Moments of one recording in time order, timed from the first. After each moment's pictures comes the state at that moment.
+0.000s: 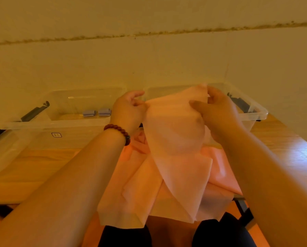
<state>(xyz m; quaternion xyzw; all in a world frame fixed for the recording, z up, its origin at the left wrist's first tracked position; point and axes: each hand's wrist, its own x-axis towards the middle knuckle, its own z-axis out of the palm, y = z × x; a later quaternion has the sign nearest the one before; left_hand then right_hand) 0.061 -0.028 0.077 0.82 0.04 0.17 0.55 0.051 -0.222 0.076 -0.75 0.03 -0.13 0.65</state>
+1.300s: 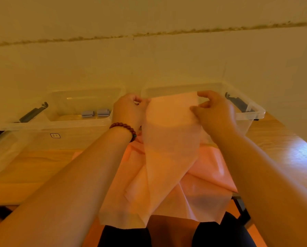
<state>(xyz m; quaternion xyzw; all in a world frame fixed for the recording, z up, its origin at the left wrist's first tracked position) 0.077 -0.031 0.070 0.86 0.07 0.22 0.45 0.052 -0.225 0.069 -0.83 0.05 -0.17 0.53</state>
